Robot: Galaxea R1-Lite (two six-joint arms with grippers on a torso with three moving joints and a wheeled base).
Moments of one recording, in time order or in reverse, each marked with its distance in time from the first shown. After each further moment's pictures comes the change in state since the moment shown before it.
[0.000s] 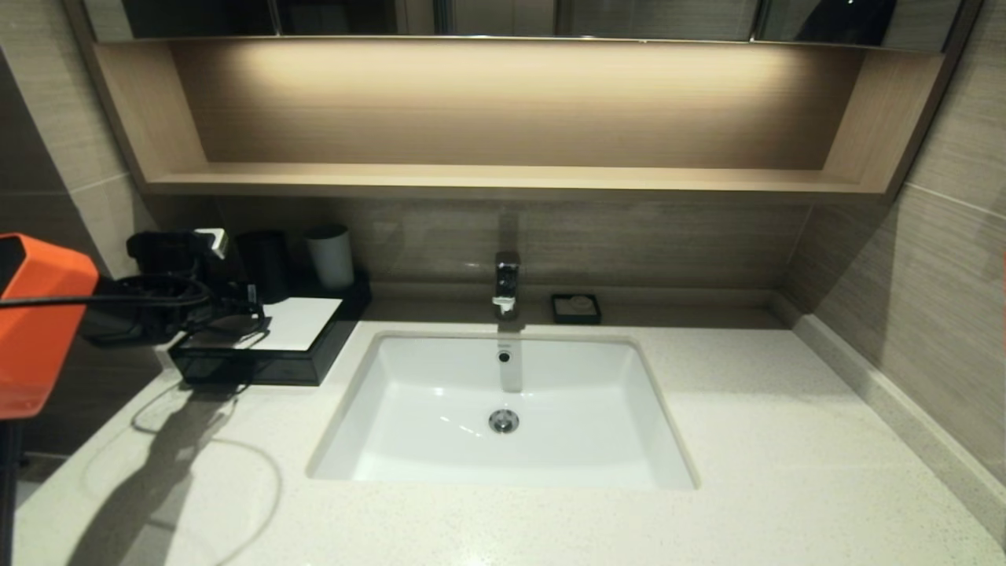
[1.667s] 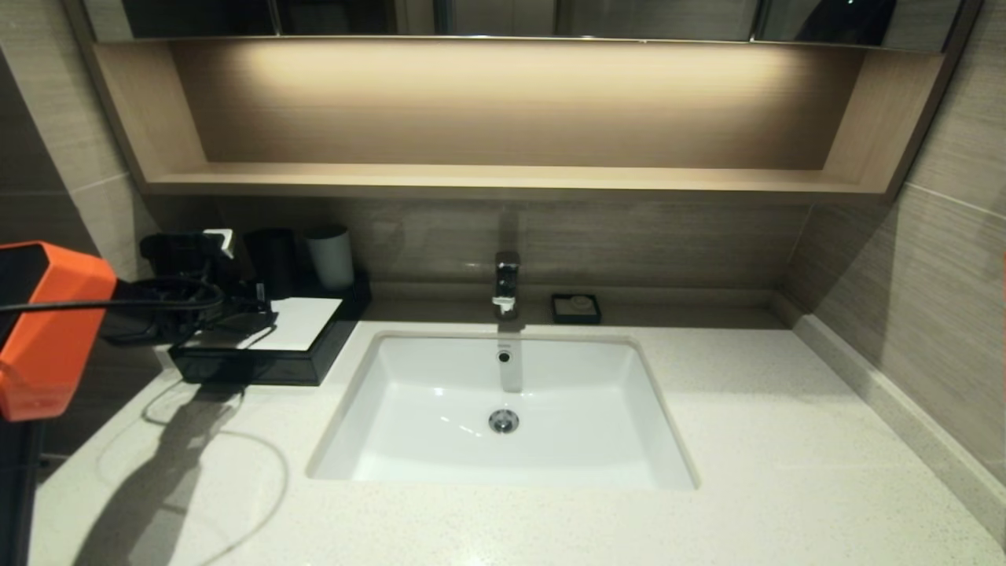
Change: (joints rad) left arm -0.011 0.055 -0.074 -0.002 -0.001 -0.007; right arm 0.000 0.000 0.000 0.000 0.000 0.000
